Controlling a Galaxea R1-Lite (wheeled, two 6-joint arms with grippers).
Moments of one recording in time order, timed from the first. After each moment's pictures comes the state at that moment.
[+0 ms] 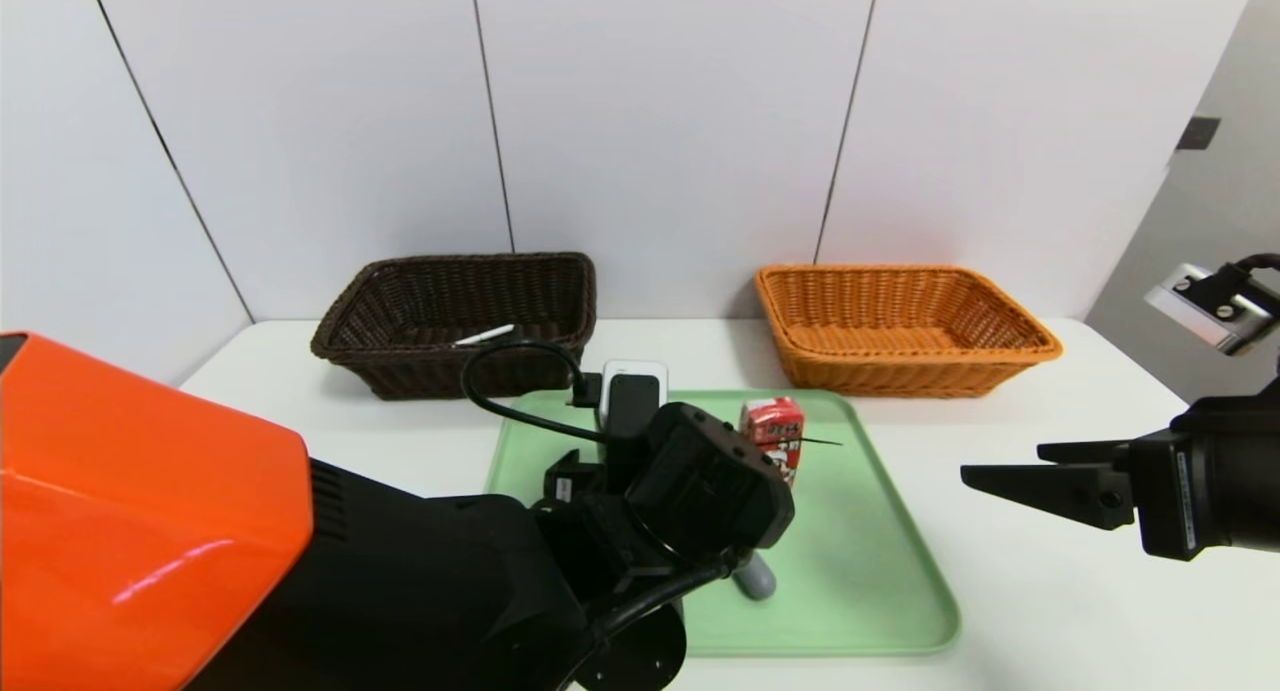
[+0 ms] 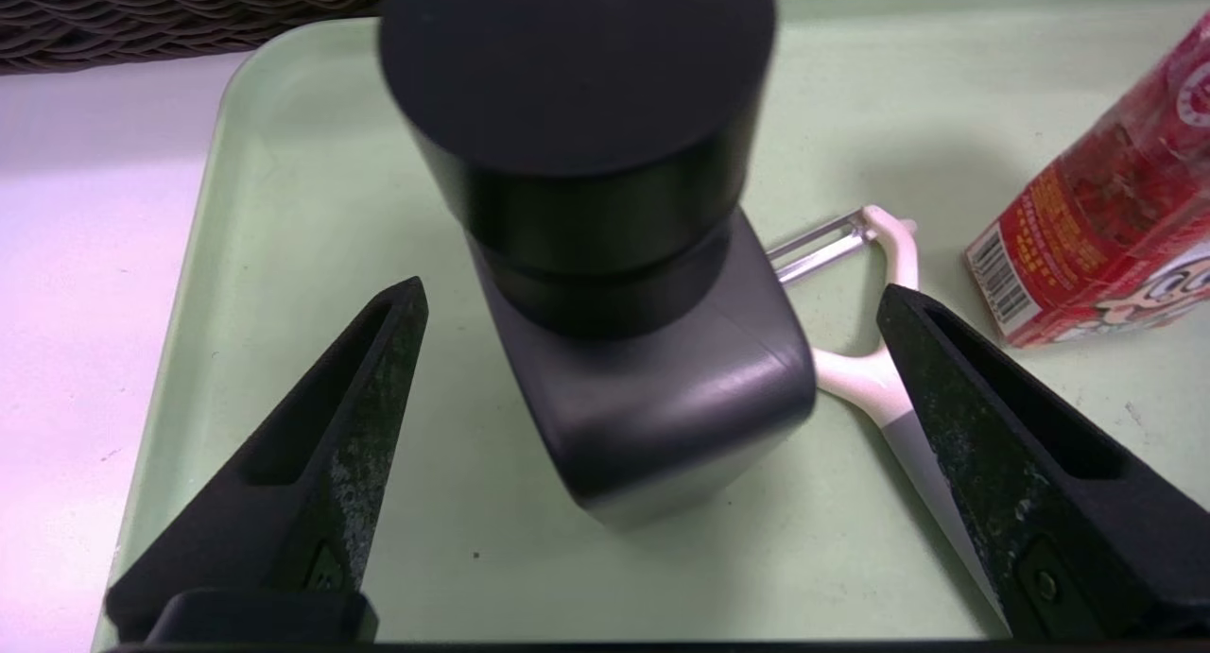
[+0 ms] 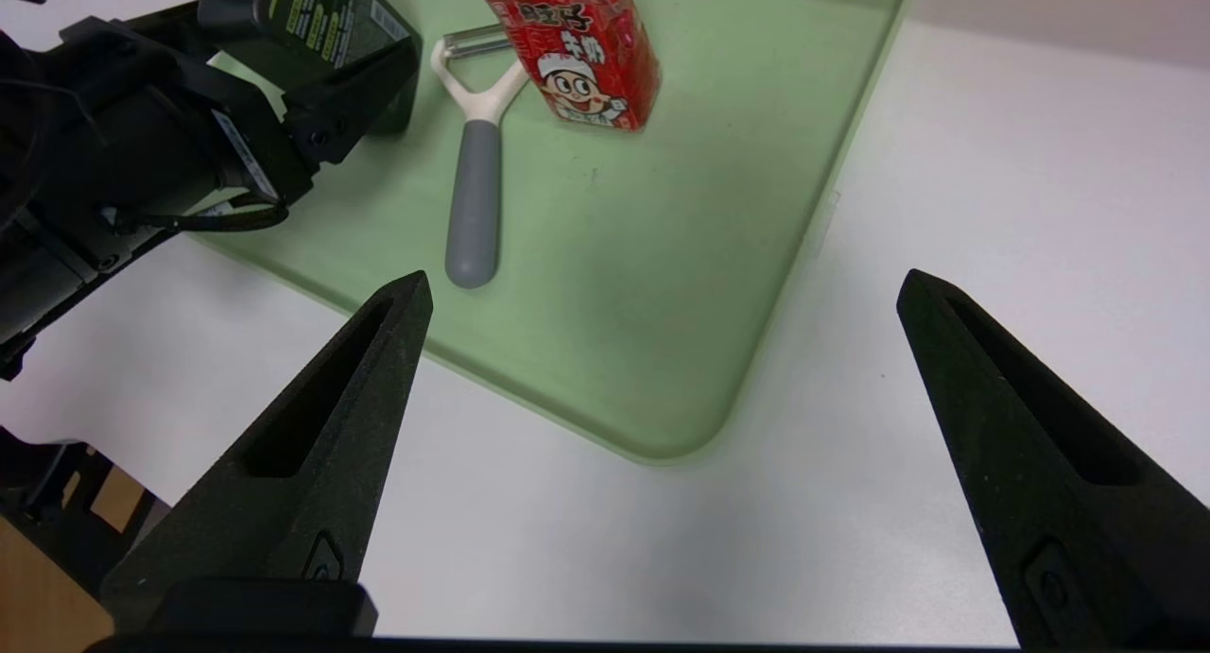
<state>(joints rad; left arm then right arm) -1.01 1.98 -1.06 -0.29 0.83 -0.52 0.25 1.22 -0.79 0.17 0.31 0.10</state>
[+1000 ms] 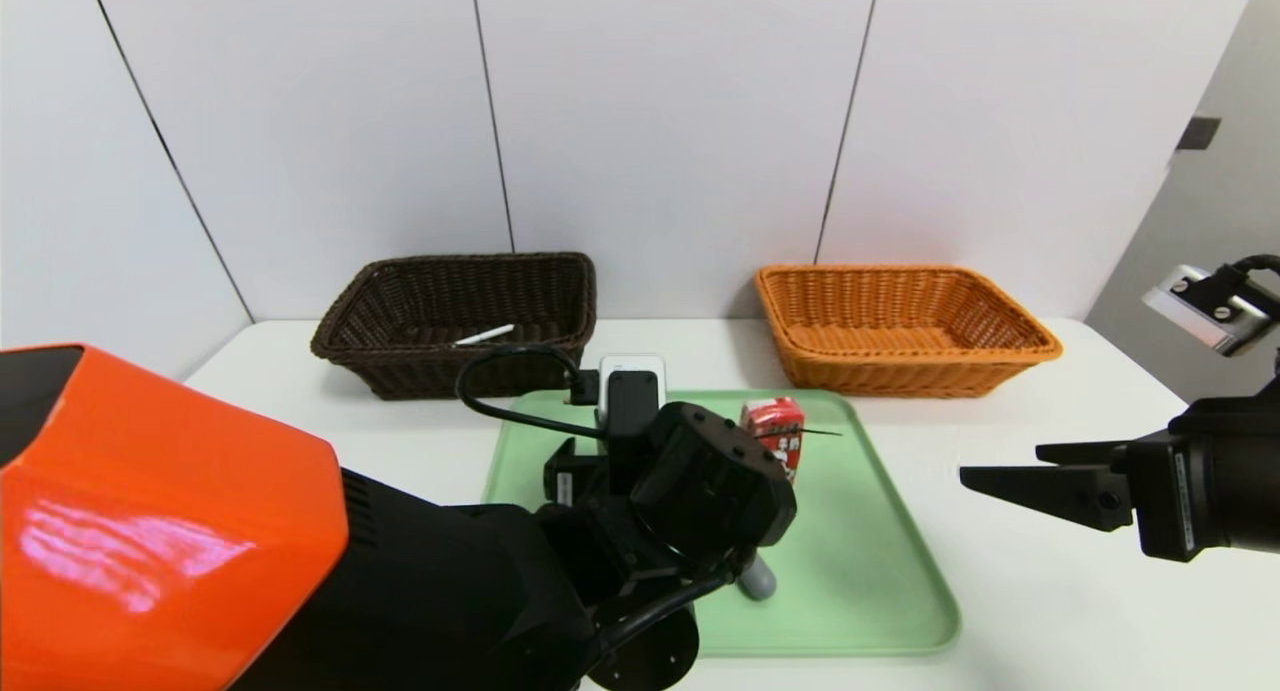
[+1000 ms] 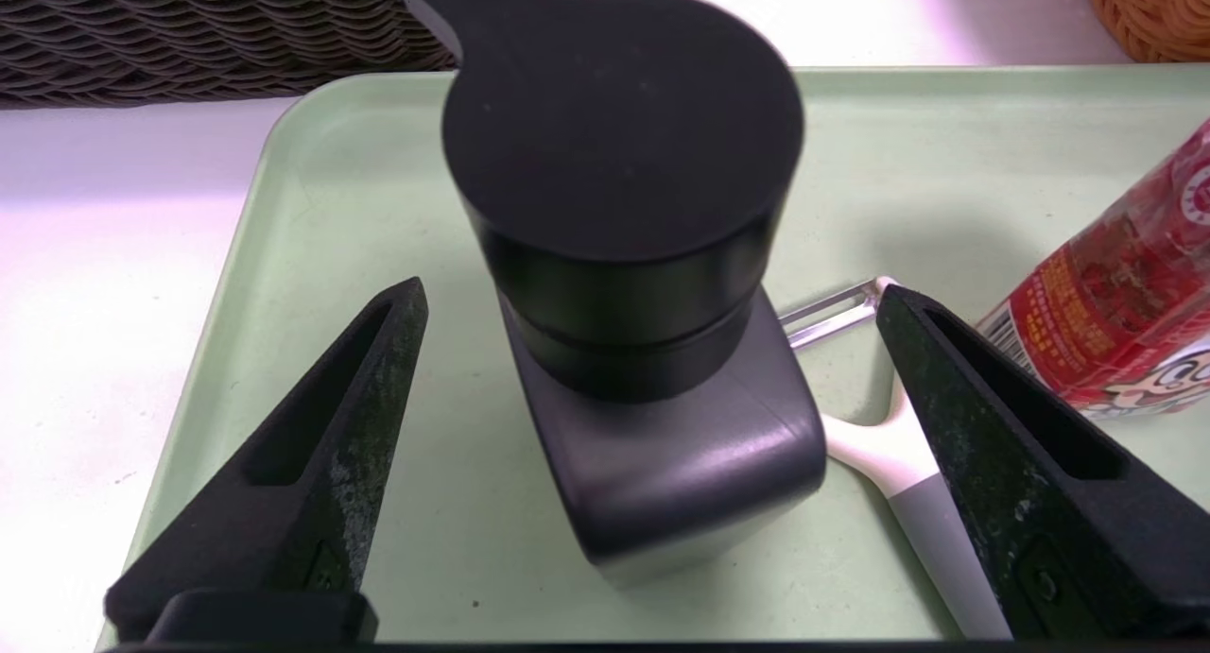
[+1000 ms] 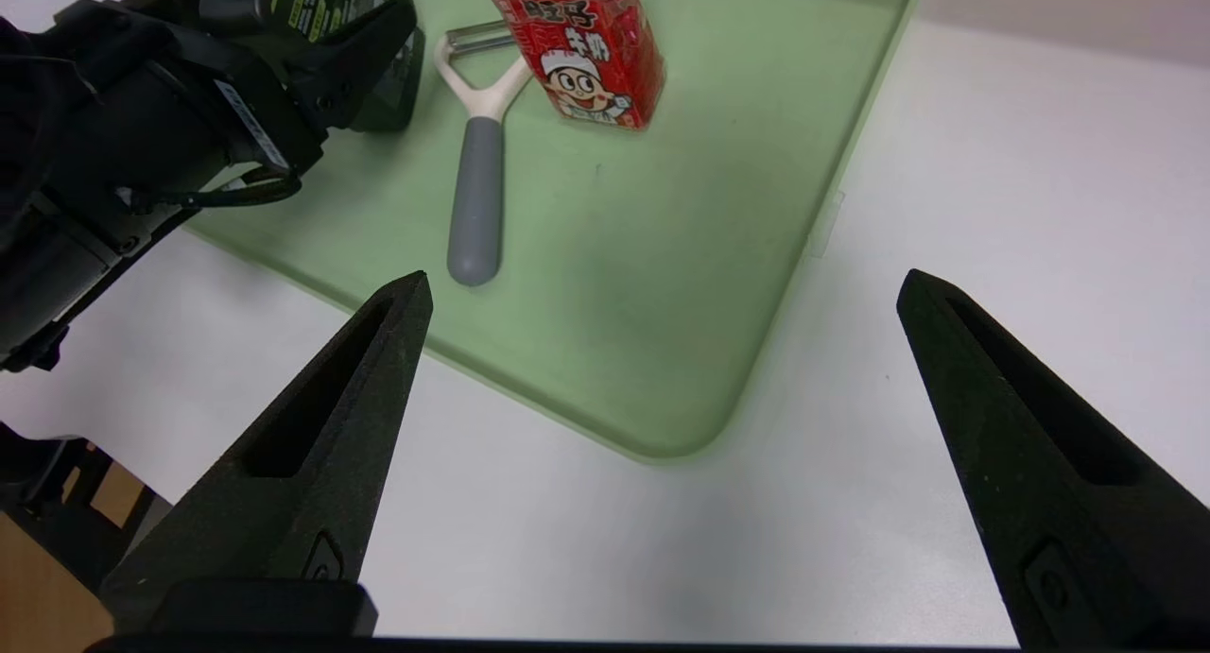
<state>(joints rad) -1.01 2.00 -1.05 -0.39 0.91 -0.51 0.26 1.22 -0.79 0.17 0.31 0.10</state>
